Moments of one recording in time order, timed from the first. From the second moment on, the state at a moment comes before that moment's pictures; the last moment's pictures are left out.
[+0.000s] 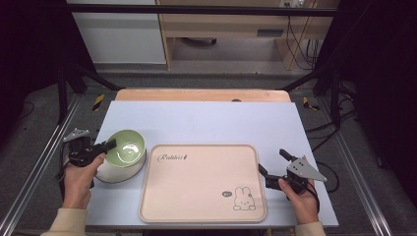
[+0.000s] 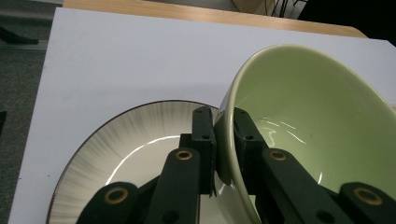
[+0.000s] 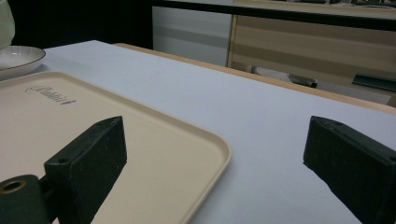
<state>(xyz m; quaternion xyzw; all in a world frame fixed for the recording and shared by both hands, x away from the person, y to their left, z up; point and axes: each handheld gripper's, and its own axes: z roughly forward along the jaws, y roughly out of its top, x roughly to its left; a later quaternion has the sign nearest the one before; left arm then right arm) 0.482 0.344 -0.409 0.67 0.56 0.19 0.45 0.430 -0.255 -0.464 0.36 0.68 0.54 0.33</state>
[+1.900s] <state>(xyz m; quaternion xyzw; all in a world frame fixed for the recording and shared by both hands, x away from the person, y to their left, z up) 0.475 0.231 -0.405 0.73 0.47 0.14 0.48 0.429 -0.257 -0.464 0.36 0.68 0.55 0.33</state>
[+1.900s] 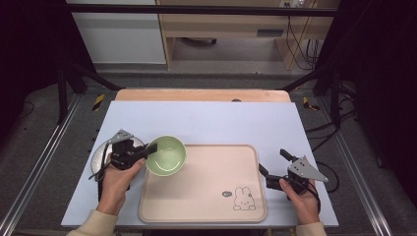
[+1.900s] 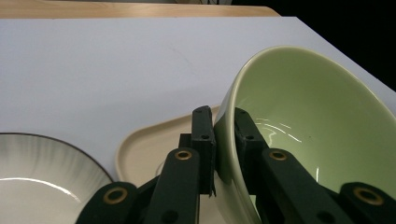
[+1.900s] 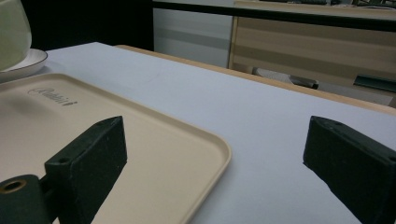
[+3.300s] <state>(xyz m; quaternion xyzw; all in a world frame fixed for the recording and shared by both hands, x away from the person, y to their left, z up) 0.473 0.141 -0.441 0.79 0.41 0.05 0.45 0.428 -0.257 -0.463 0.38 0.67 0.55 0.33</state>
